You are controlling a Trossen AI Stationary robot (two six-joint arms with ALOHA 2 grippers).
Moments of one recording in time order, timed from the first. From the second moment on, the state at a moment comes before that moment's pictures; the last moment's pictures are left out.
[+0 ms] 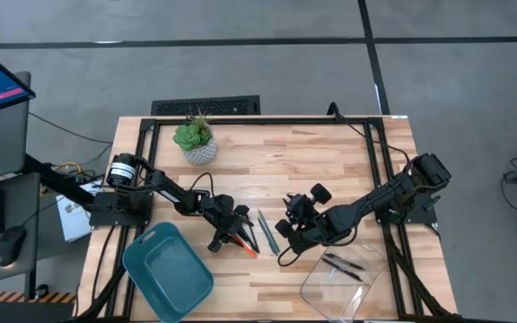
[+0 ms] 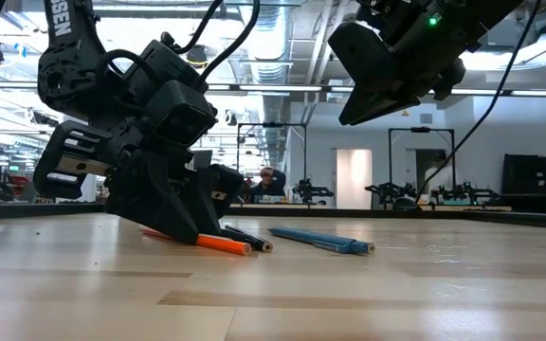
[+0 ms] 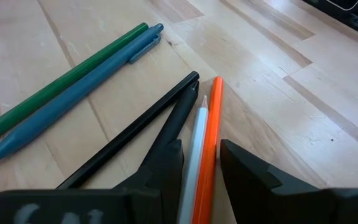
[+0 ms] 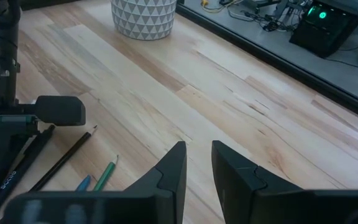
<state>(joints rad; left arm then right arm) -0.11 1.93 0.58 0.63 0.48 0.21 0.43 1.71 1.05 -0.49 0.99 0.88</state>
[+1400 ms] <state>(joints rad) -0.11 1.93 0.58 0.63 0.47 0.29 0.43 1.71 1.05 -0.49 0.99 0.88</state>
